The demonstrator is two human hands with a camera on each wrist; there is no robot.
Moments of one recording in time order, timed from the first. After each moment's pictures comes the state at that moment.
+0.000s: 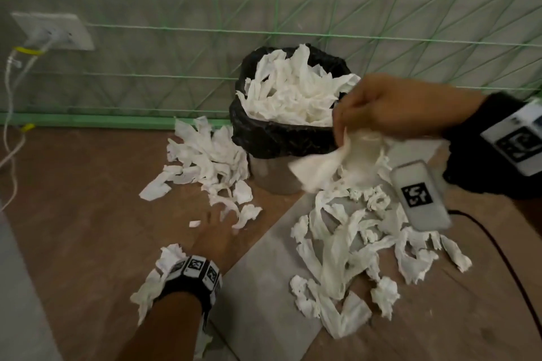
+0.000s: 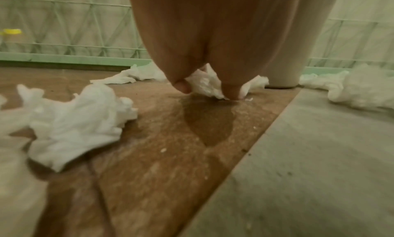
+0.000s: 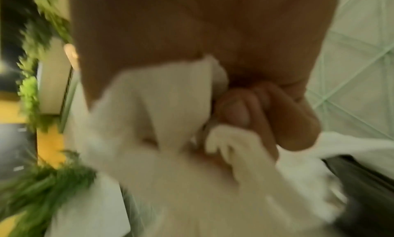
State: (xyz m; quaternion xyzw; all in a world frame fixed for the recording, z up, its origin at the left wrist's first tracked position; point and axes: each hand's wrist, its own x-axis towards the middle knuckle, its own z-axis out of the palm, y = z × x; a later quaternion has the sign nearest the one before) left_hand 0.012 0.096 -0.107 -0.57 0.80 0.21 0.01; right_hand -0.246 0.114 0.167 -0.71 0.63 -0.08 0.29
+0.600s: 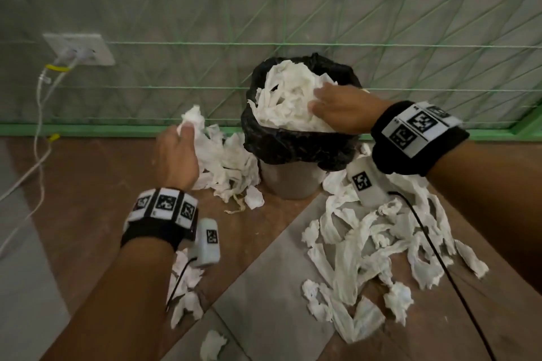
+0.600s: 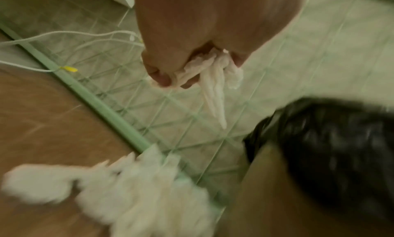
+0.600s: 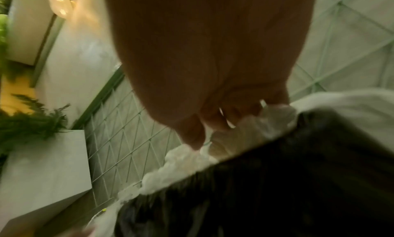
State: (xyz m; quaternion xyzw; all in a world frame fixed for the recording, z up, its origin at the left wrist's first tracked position) left_hand 0.034 0.005 0.023 -0.65 0.57 0.31 -0.40; right_hand -0.246 0.038 0.105 -0.71 0.70 -0.02 0.12
